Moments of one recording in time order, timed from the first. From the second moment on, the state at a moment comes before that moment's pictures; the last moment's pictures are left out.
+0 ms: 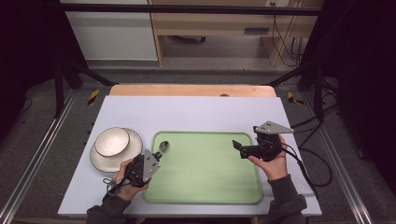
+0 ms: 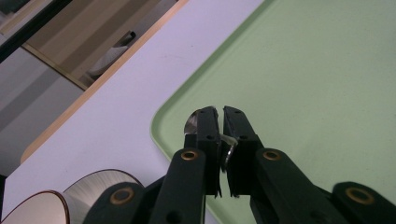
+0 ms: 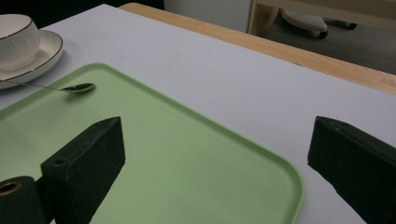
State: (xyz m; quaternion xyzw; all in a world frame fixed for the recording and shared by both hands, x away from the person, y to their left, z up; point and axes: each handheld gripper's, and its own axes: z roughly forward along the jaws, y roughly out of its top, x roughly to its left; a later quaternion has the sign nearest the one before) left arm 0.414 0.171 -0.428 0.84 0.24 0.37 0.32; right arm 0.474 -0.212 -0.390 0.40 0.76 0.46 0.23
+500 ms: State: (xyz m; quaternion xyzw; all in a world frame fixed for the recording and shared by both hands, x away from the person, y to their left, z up) left arm 0.413 0.166 -0.431 0.85 0.22 0.38 0.30; right arm 0.473 -0.212 -0.390 0.40 0.76 0.46 0.23
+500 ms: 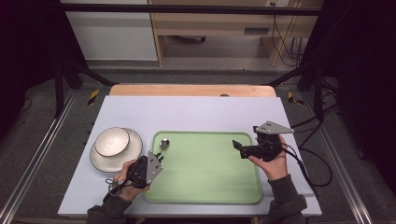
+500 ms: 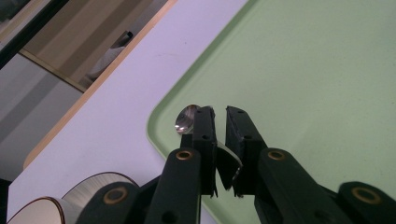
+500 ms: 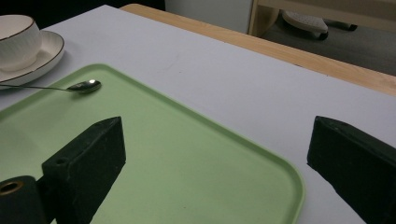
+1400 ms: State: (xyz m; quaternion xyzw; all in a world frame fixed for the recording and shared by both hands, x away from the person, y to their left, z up) left arm 0.411 0.151 -0.443 0.87 0.17 0.38 0.26; right arm 0.472 -0.213 -0.388 0.40 0.75 0.46 0.24
